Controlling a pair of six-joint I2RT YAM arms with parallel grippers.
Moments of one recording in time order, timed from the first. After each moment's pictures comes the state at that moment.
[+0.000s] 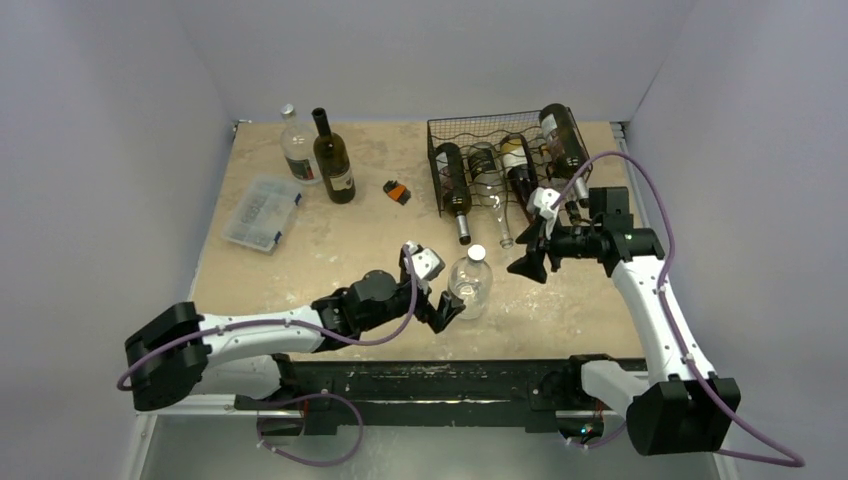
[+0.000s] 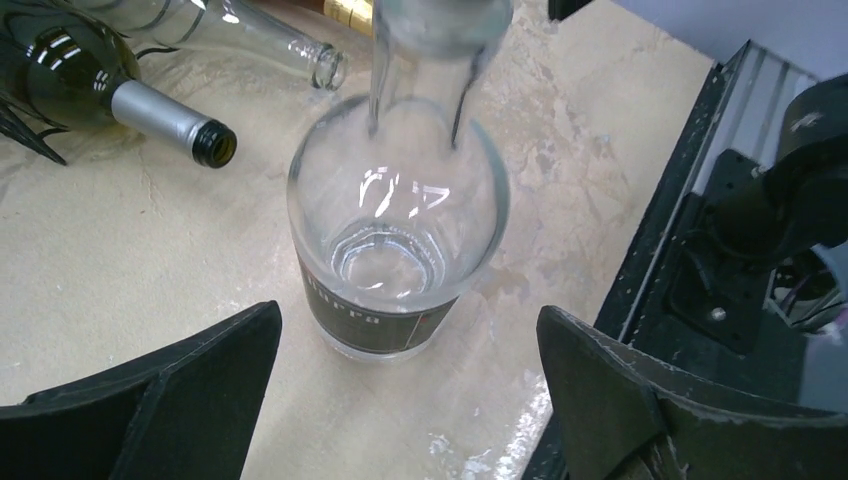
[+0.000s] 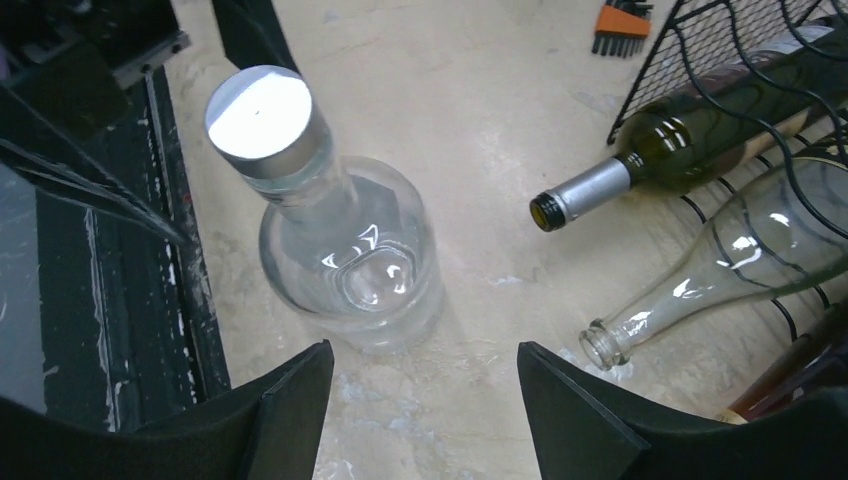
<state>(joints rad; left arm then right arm) -1.11 1.24 0.46 0.56 -0.09 -0.18 0.08 1.07 0.99 -0.87 -0.93 -0.80</state>
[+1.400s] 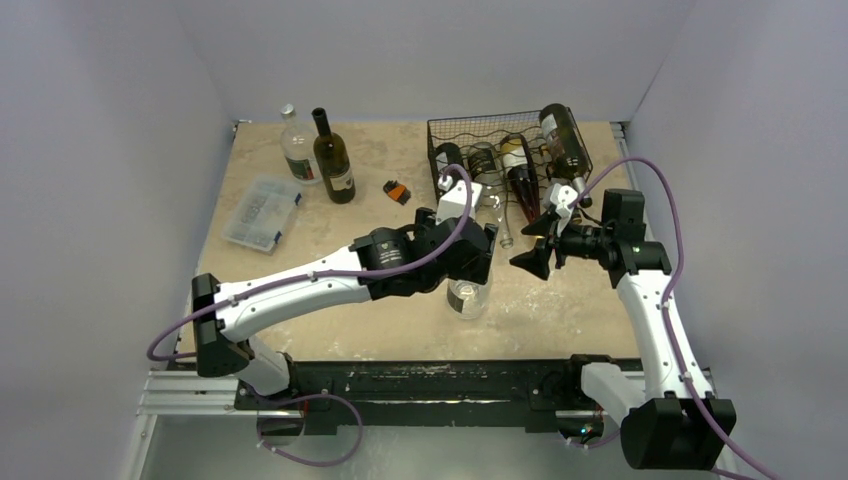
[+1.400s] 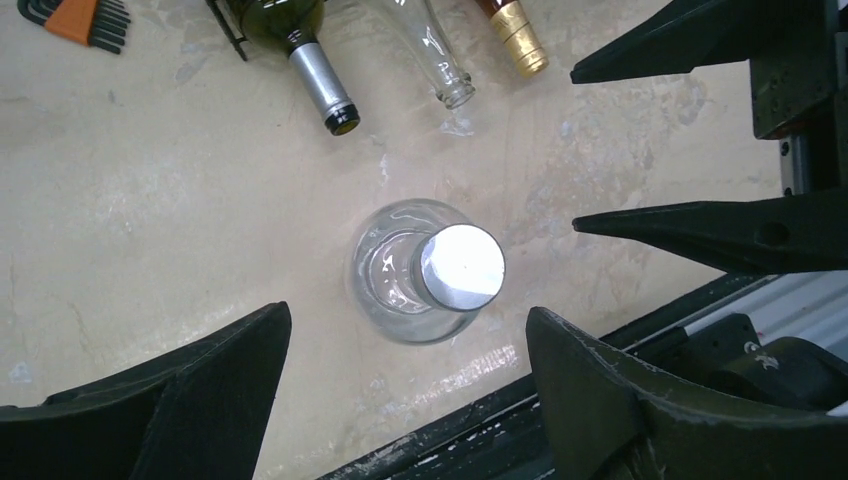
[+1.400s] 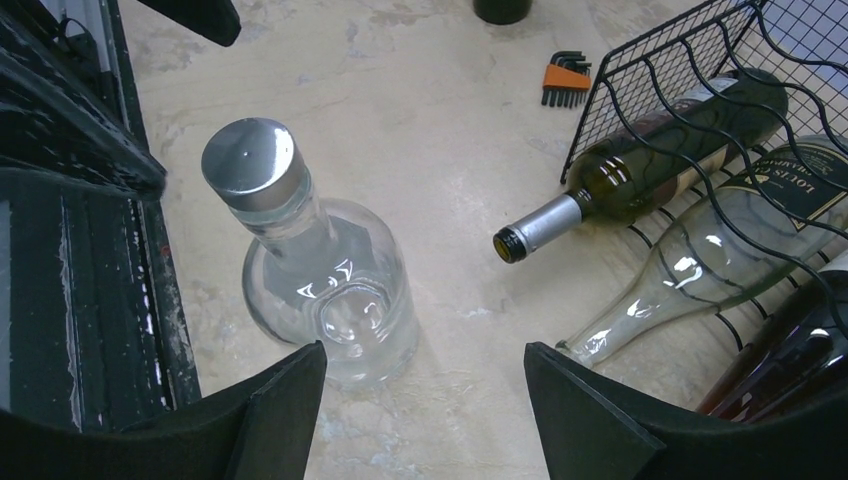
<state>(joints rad) -1.23 1.52 1.57 -0.78 -0.56 -0.70 -0.03 0.99 0.91 -0.68 -1.03 -0.67</state>
